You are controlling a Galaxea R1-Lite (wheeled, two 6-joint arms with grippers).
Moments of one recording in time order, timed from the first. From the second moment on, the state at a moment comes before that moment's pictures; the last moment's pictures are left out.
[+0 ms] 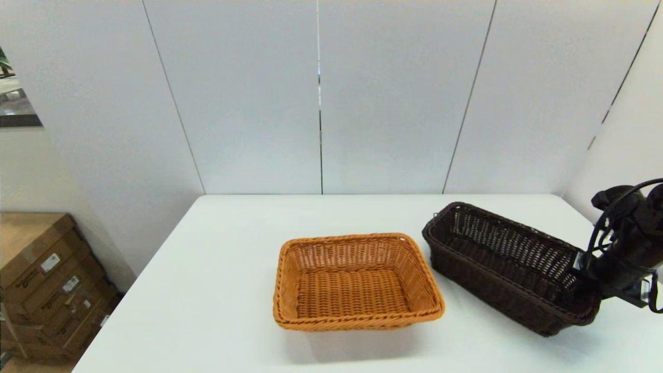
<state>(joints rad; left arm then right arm) 0.00 0.00 0.00 0.00 0.03 -0.09 -0.32 2.02 -1.15 0.44 -0.04 0.42</state>
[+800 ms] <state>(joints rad) 0.00 0.00 0.00 0.00 0.03 -0.09 -0.36 1.85 -1.23 0.46 0.09 0.42</state>
